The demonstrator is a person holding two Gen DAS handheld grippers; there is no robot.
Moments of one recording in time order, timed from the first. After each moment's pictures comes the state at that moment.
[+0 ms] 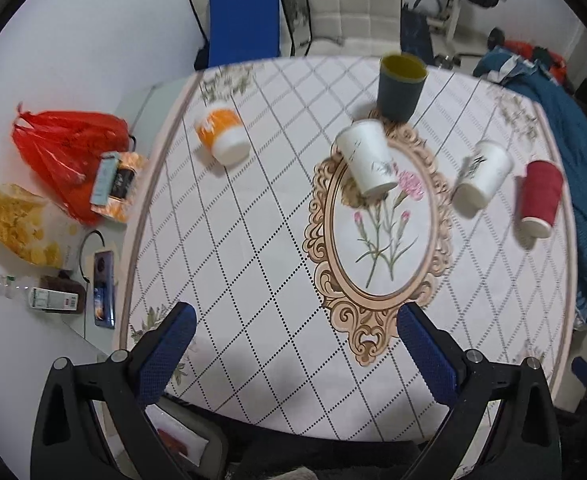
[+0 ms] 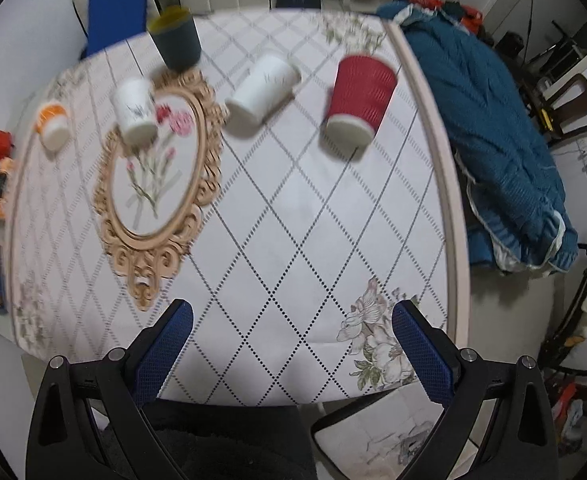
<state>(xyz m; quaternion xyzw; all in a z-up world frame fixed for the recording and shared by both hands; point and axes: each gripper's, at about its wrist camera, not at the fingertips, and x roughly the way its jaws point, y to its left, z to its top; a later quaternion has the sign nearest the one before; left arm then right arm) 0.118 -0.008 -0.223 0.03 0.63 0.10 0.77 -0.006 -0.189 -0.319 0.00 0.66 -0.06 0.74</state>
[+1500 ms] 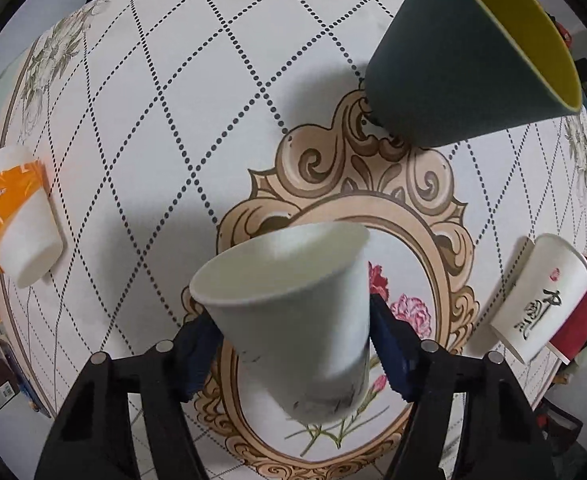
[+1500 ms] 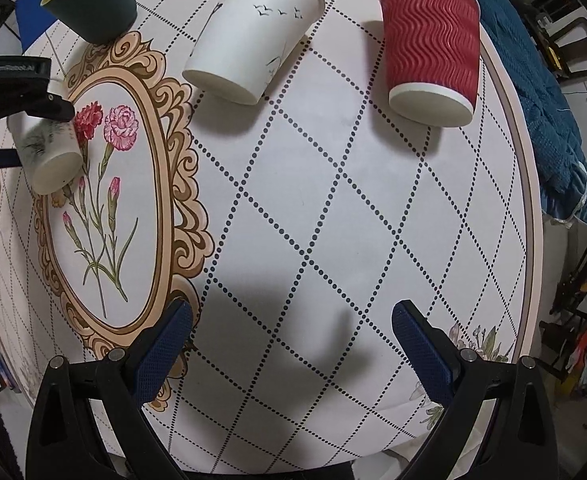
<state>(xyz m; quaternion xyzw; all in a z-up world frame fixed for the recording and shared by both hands) 0.345 -0.017 -0.409 -0.03 0.74 0.00 0.67 0.116 -0.168 -0.436 0.07 0.73 -0.11 0.67</state>
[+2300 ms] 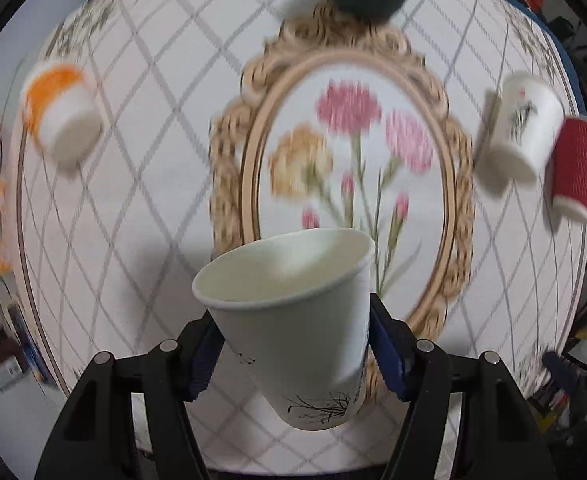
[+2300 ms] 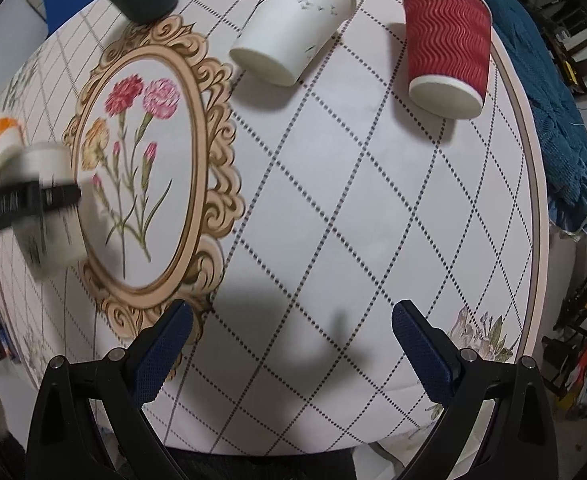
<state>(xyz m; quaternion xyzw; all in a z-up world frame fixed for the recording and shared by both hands) 0.201 0.022 -0.389 0.02 0.75 -0.03 0.66 0.091 -0.140 -0.424 0.06 0.73 -0.08 0.67</state>
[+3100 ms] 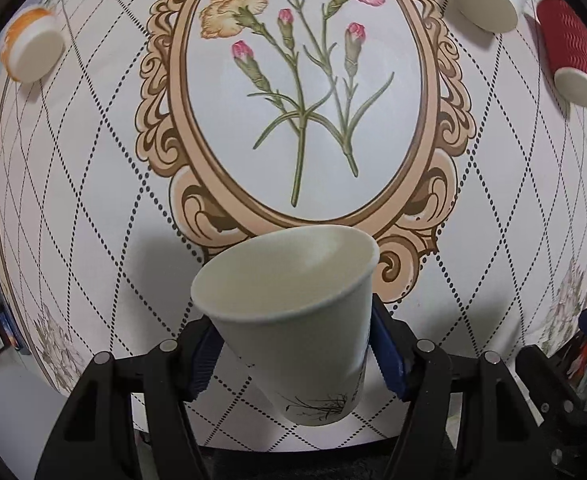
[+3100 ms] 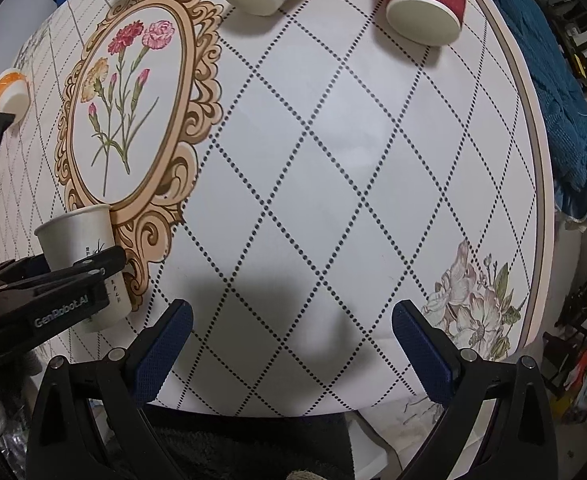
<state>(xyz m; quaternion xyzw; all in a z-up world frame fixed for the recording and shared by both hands) 0.064 -0.008 -0.477 0.06 0.76 -0.04 0.64 0.004 -0.161 -0.429 0.06 0.75 -0.06 0.66</state>
